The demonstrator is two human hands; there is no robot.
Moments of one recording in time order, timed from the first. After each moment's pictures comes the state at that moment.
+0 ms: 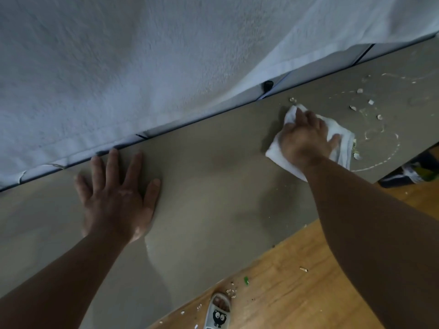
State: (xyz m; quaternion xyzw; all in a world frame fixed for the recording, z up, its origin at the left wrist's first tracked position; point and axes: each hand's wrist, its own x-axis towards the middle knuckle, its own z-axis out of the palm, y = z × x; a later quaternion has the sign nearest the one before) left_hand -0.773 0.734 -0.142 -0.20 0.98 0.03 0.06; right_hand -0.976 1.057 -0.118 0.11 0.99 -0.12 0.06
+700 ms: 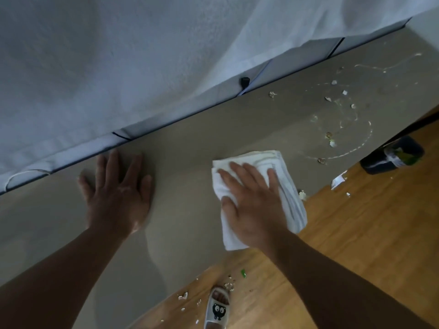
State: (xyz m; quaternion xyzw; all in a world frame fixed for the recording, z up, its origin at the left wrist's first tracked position) left_hand -0.781 0.749 -0.139 -0.17 0.98 0.09 0.06; right_hand -0.804 1.027 -0.123 -0.18 0.98 -0.10 0.04
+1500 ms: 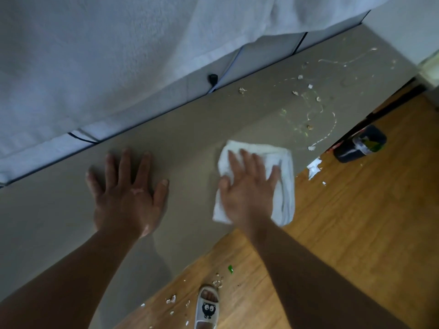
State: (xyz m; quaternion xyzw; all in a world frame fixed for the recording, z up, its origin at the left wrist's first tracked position) left_hand -0.792 0.810 -0.139 -0.08 0.99 0.05 0.06; right_hand -0.818 1.040 -0.131 0.03 1.00 -0.09 -0.03
